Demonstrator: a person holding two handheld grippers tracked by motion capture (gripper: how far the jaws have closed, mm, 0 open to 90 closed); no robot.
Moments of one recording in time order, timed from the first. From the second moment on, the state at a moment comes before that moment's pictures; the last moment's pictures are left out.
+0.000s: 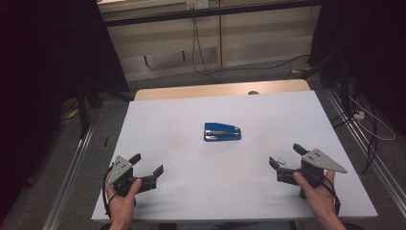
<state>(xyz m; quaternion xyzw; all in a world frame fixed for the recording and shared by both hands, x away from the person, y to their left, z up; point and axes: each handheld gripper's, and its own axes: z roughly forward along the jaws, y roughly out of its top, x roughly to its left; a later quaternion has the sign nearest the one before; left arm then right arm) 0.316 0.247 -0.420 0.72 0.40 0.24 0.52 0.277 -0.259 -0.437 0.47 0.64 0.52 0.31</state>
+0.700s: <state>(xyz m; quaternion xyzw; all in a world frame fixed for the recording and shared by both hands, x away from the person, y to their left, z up) 0.326 0.239 -0.420 0.74 0.38 0.22 0.52 0.276 -0.258 -0.438 0.46 0.65 0.53 0.29</state>
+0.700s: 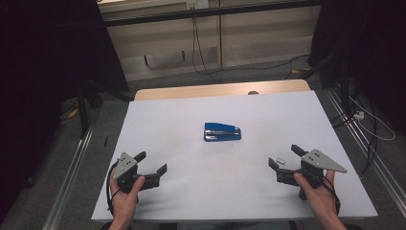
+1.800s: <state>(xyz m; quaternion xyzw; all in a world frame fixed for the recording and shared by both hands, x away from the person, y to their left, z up) 0.352 0.204 -0.416 0.76 0.34 0.19 0.53 0.289 -0.232 -0.442 0.43 0.69 0.53 0.25</state>
